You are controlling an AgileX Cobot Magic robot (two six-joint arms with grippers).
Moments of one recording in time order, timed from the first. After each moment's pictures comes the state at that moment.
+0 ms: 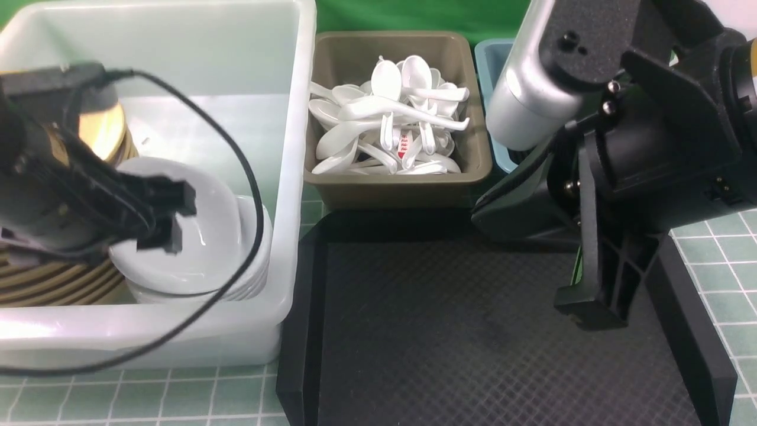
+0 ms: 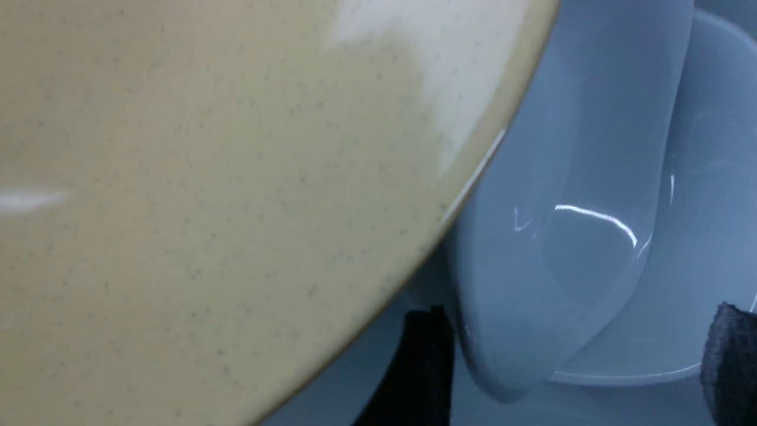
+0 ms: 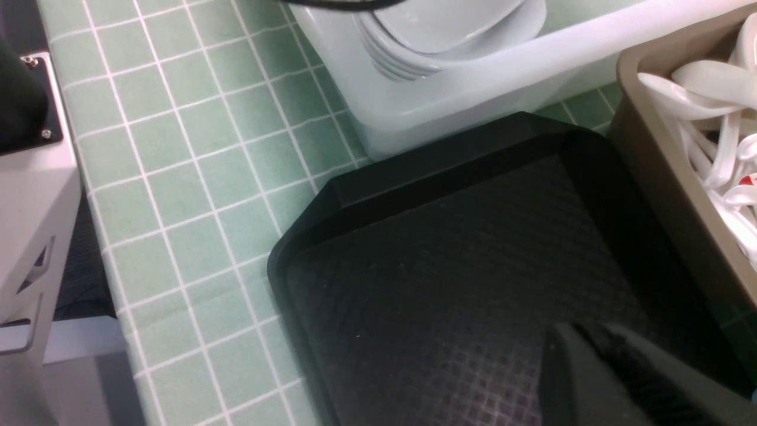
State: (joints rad) right arm 0.79 1.23 -1.34 0.14 1.00 -0.40; left arm -0.30 1.23 -1.08 0.15 1.06 -0.47
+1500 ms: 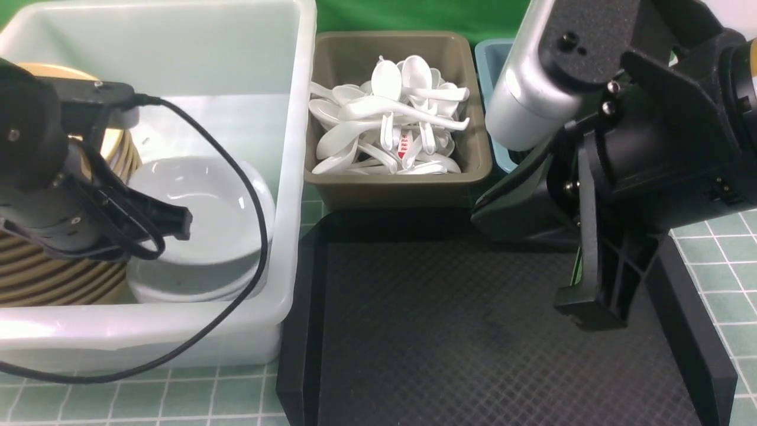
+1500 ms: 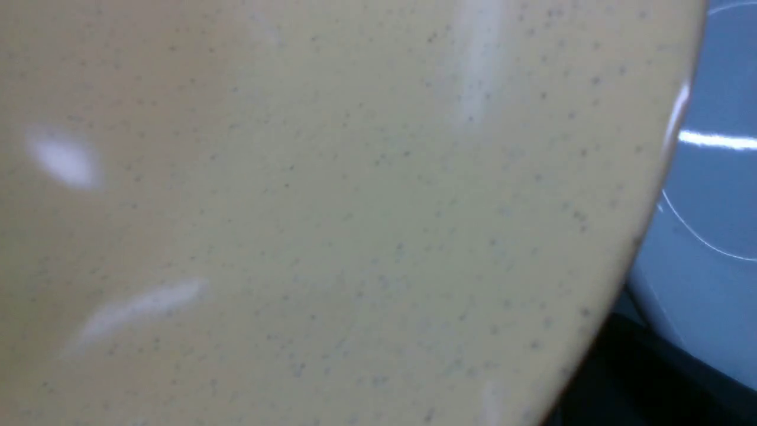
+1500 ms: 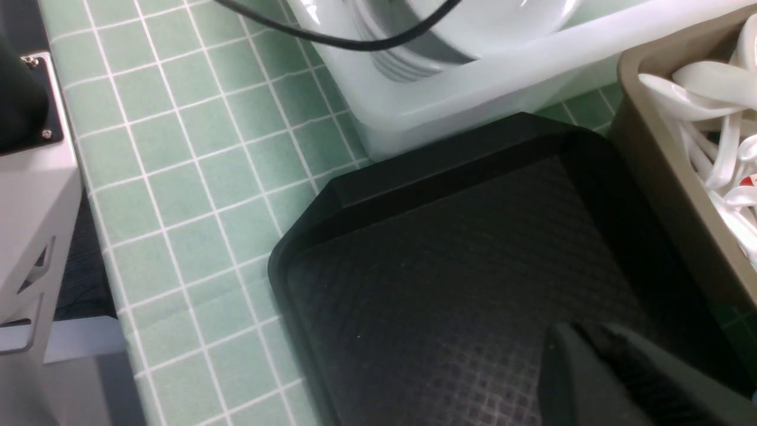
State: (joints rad) right arm 0.79 1.23 -1.34 0.14 1.00 -0.40; left arm -0.30 1.31 -1.03 0.27 1.01 -0.40
